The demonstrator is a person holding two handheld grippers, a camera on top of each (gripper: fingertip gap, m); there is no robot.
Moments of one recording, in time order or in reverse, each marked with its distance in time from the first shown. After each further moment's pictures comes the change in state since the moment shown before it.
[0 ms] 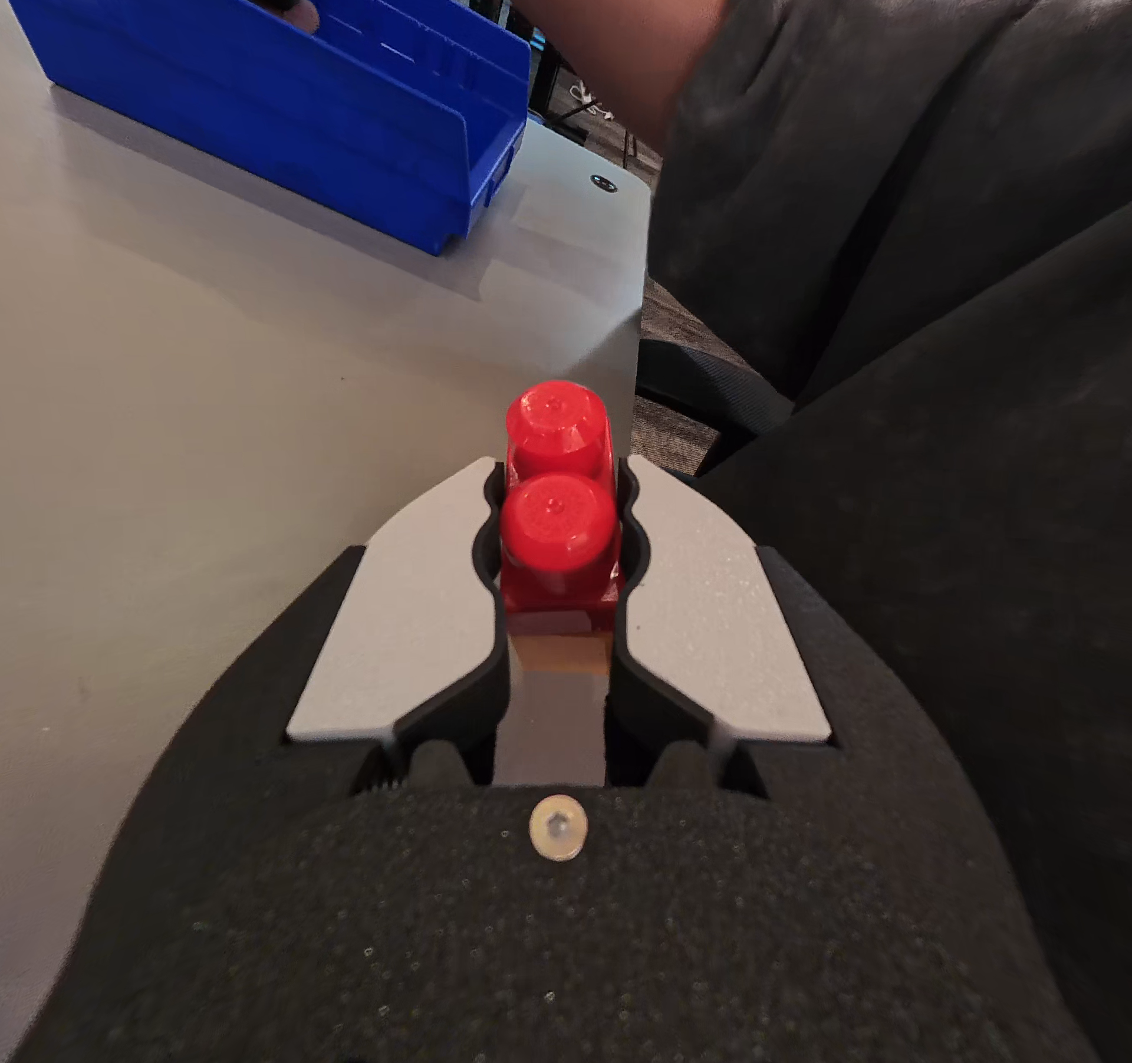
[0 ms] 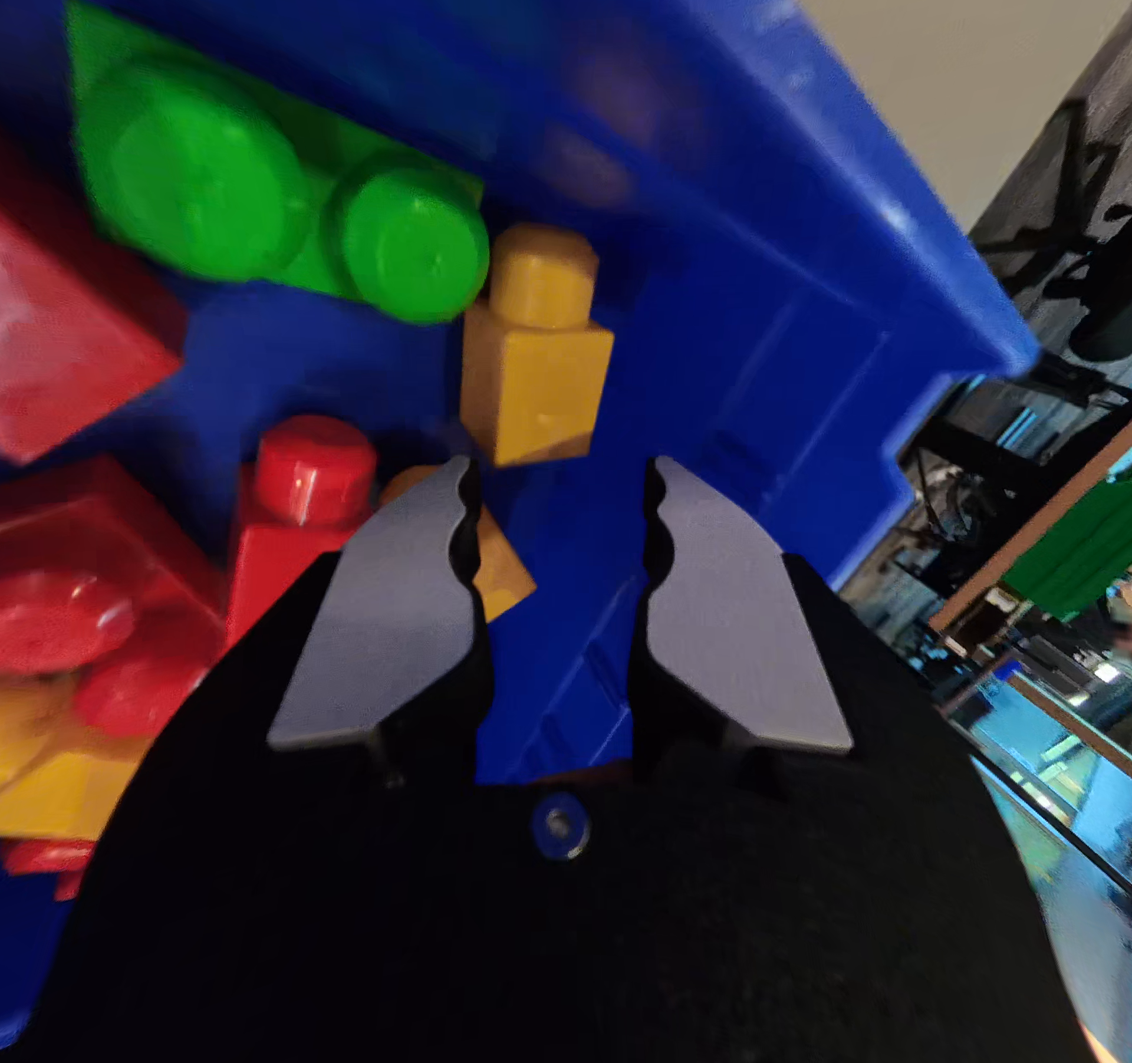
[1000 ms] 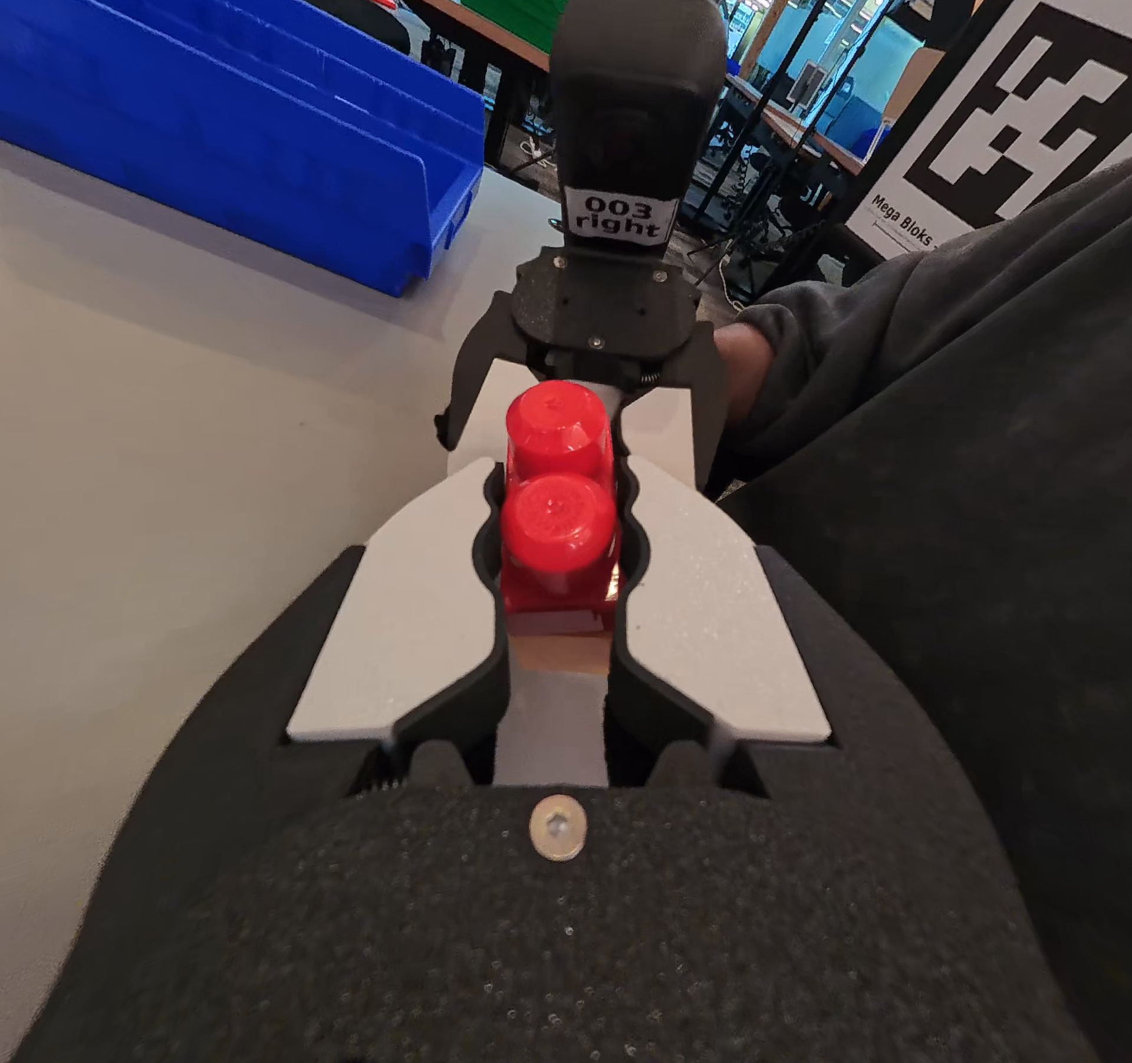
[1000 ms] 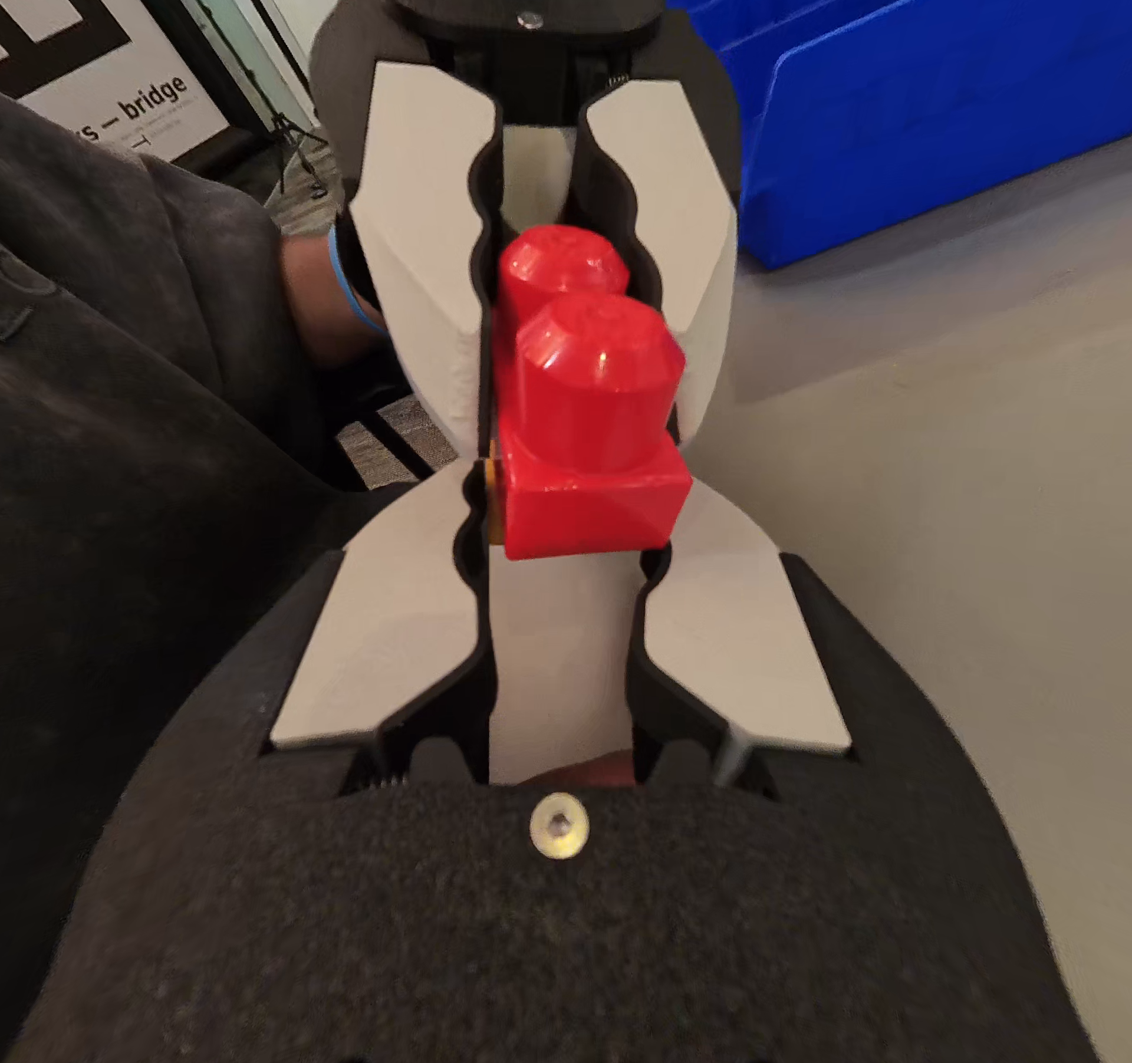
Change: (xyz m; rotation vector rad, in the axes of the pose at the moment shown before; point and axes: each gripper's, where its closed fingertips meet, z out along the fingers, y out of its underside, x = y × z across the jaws) left arm 0.005 -0.005 0.015 0.074 0.083 0.012; right arm -0.445 0.139 -0.278 1.209 -1.260 -0.592
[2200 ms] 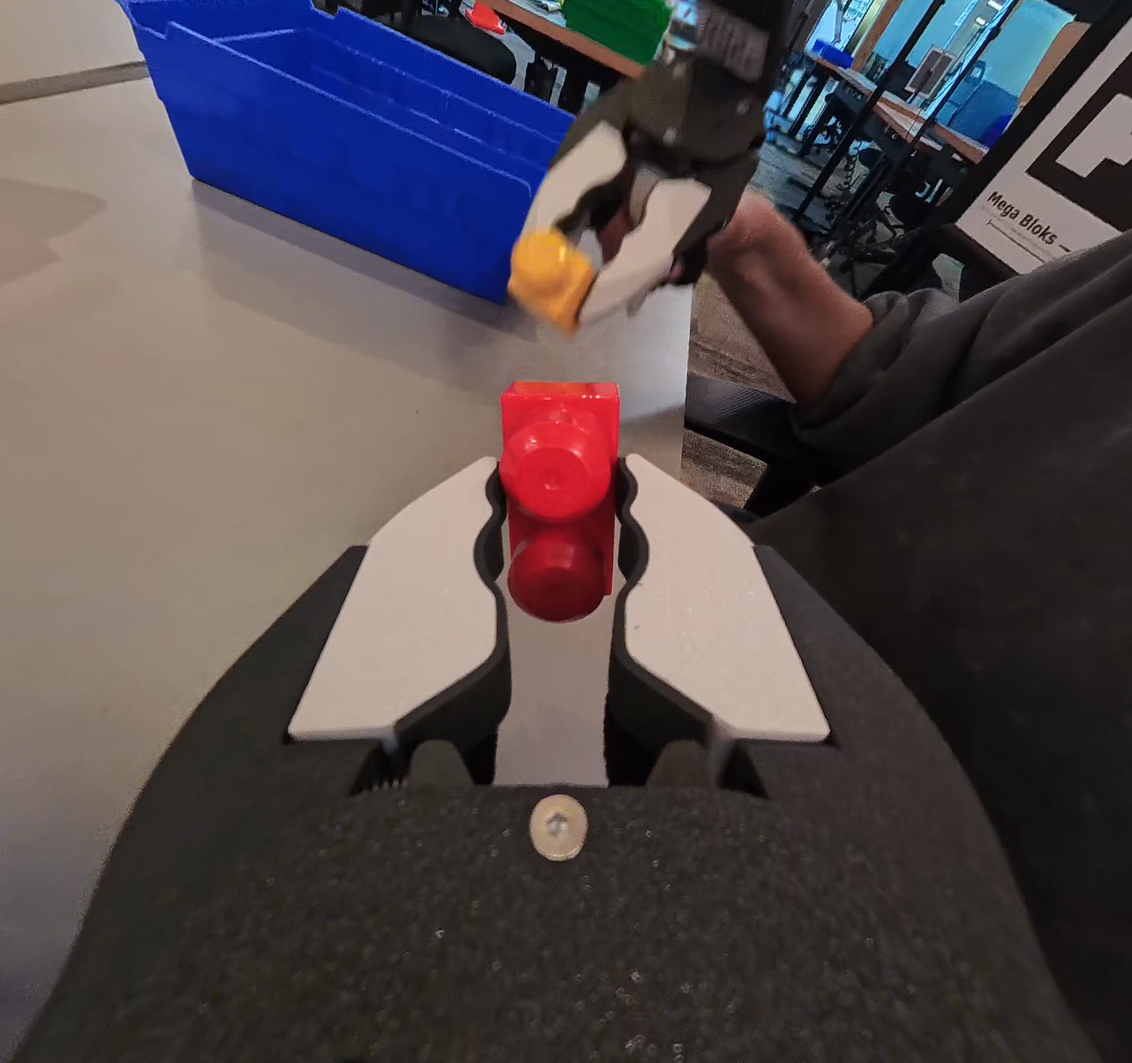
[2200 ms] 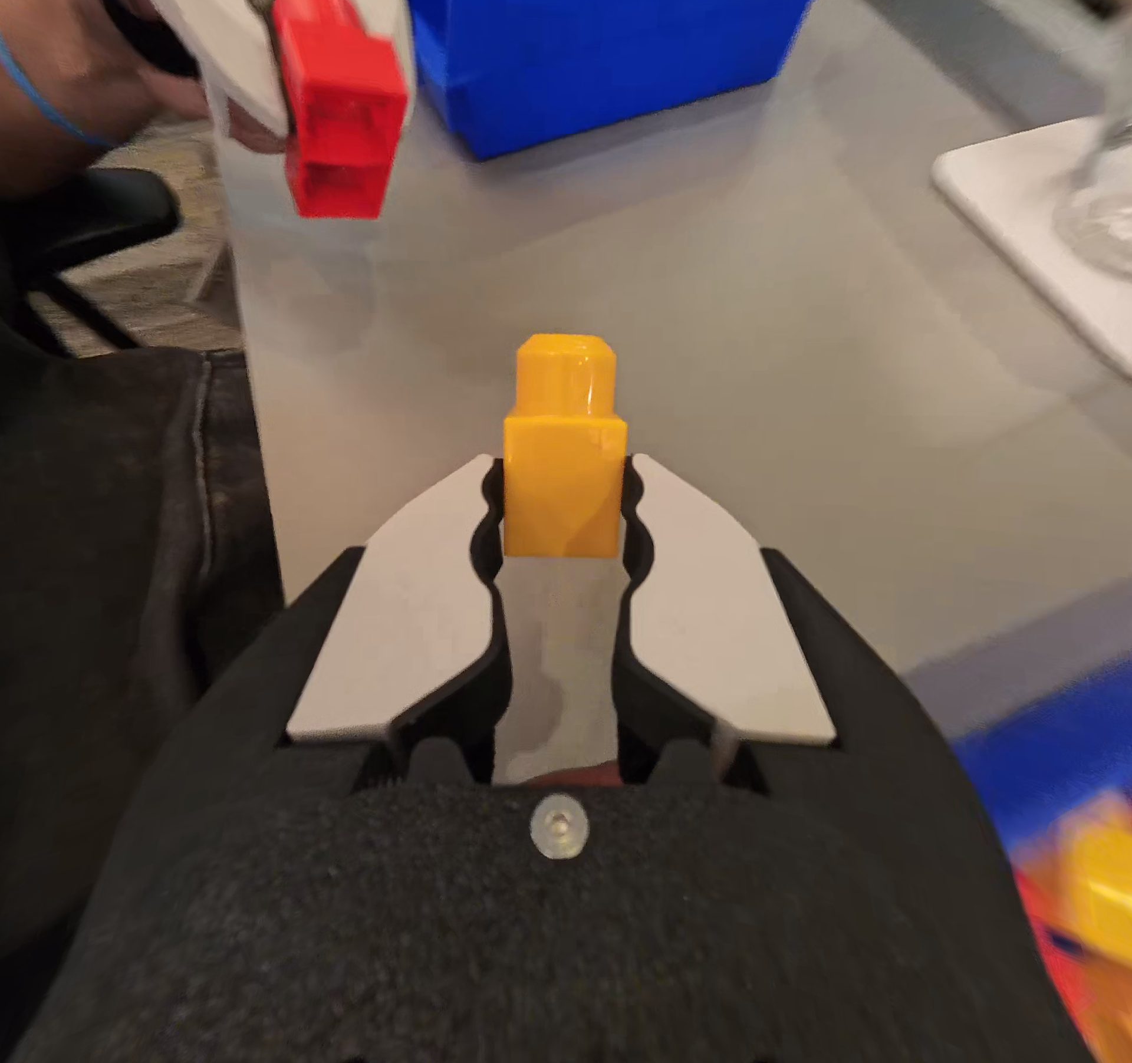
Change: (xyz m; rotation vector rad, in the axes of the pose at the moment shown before) left arm -0.022 -0.008 -0.031 0.015 -0.160 0.039; right arm 0.075 0.008 -0.142 -0.149 0.398 -0.163
